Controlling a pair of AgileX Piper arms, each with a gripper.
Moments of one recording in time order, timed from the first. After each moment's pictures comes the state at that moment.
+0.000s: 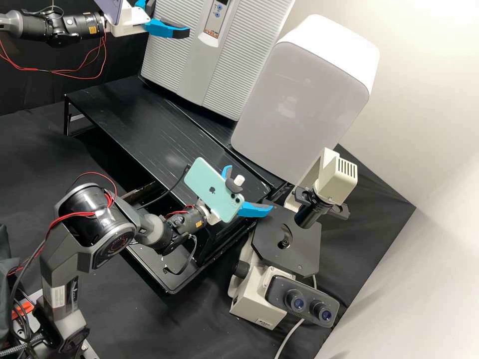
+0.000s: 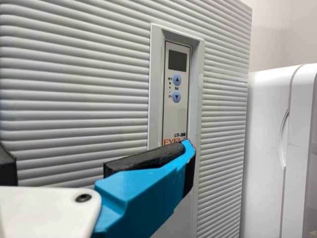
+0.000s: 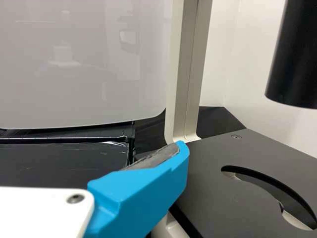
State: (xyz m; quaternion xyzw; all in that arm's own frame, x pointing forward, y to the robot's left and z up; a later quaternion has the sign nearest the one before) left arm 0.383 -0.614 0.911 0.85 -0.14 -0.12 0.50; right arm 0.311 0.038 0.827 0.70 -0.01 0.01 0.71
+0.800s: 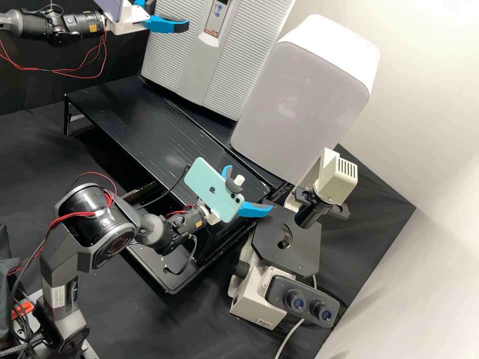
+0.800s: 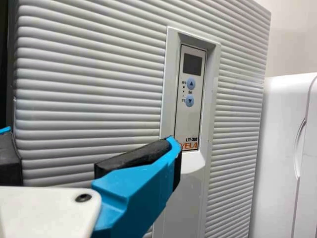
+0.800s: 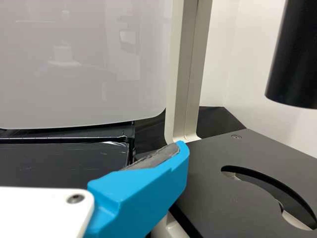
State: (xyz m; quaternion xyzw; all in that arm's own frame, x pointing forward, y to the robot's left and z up) left arm 0.383 -0.615 0.913 0.84 -0.13 -0.11 0.51; right arm 0.311 0.038 0.827 0.70 -0.01 0.01 0.71
